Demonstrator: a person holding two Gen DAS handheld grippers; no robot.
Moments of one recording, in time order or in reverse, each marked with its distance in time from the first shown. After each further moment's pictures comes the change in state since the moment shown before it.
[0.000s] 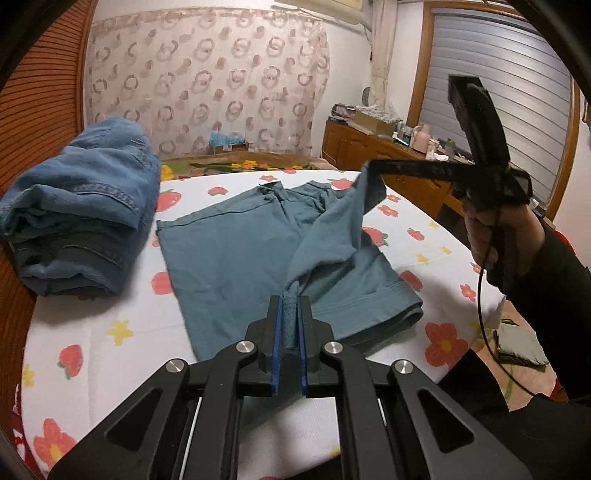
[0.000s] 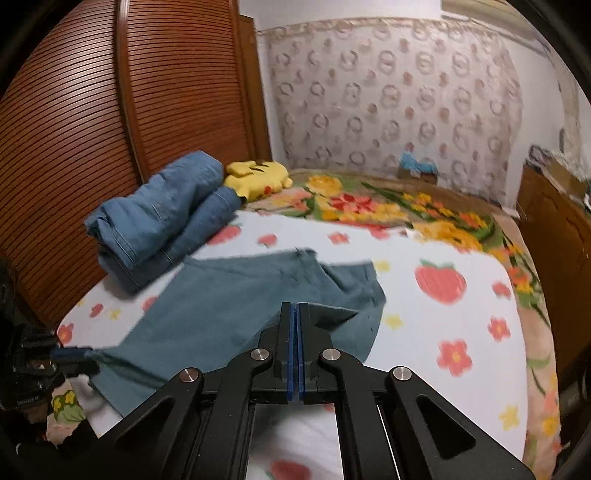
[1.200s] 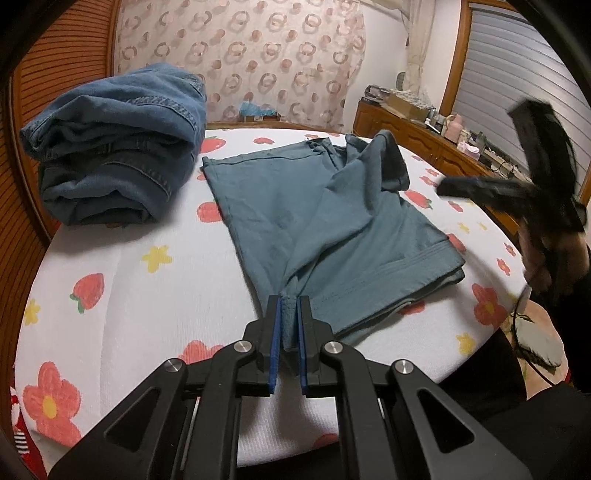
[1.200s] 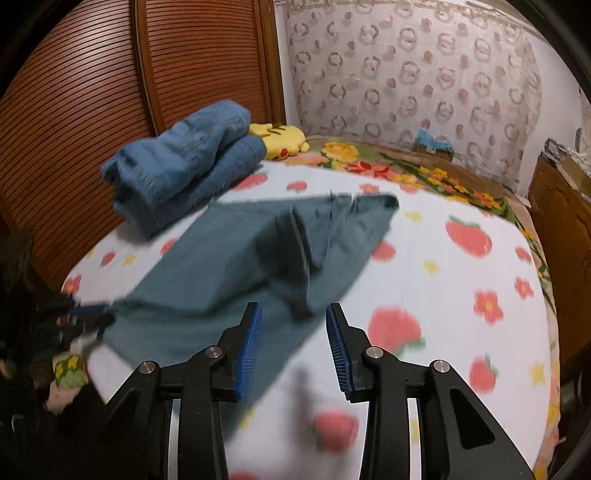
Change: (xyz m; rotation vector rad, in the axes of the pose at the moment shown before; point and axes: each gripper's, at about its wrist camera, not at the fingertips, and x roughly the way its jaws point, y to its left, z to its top) left arm 0.010 0.033 -0.044 -0.085 0.100 0.078; right arm -0.003 0.024 -0.057 -0.029 0.154 0.018
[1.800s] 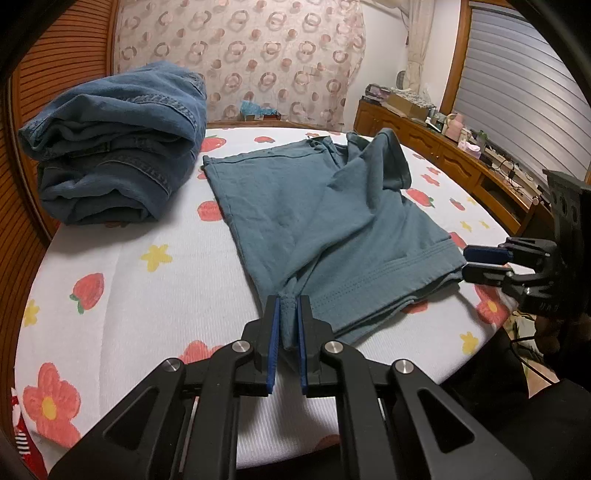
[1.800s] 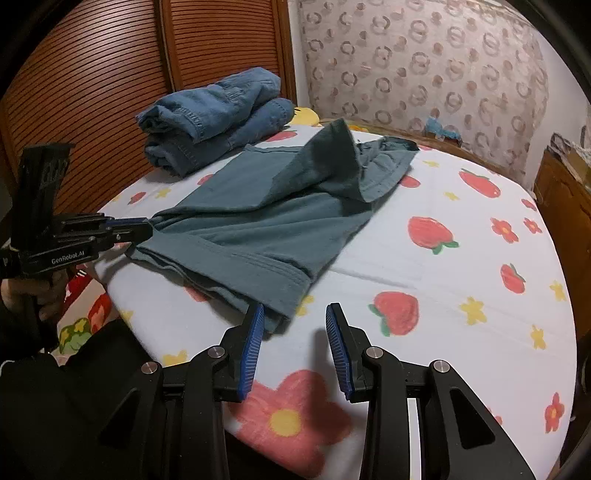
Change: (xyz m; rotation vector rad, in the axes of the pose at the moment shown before) left arm 0.000 0.000 -0.001 0.001 0.000 0.004; right arm -0.016 0.032 -0.053 -0.030 0.034 0.023
